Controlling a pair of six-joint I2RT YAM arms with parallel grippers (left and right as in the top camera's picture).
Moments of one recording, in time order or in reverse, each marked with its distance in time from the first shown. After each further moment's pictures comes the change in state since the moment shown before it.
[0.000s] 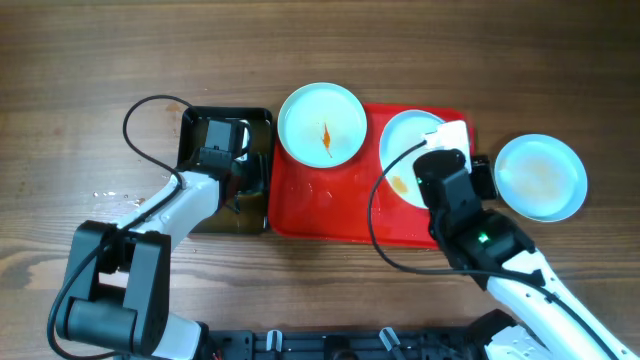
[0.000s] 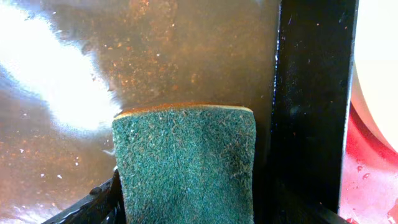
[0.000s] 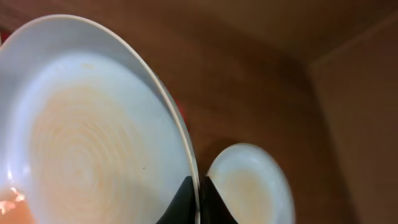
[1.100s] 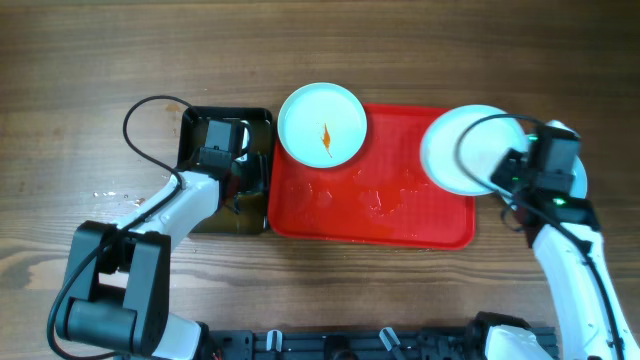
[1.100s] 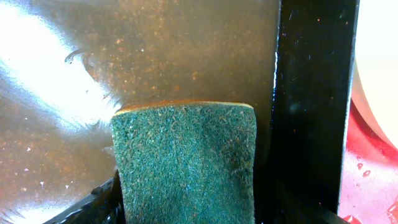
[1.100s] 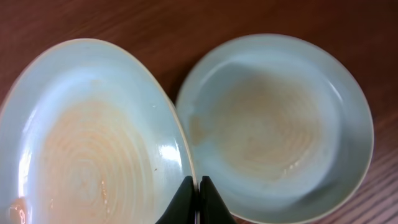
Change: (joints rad) left arm 0.000 0.000 0.000 -0.011 0.003 0.000; right arm -0.729 0.116 0.006 -0.036 -0.612 0.428
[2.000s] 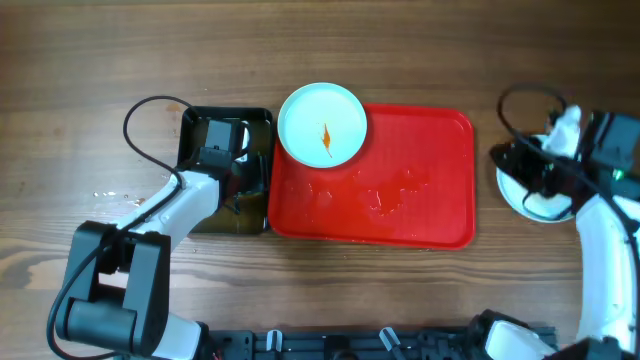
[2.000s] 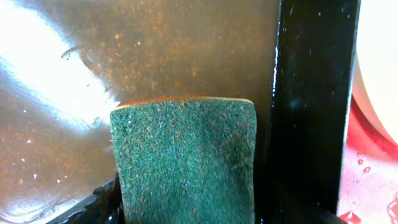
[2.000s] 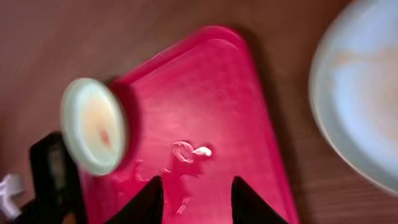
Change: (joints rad) left arm 0.000 0.000 0.004 -0.015 0.002 0.000; right arm -0.146 0.104 0.311 -0.366 -0.651 -0.097
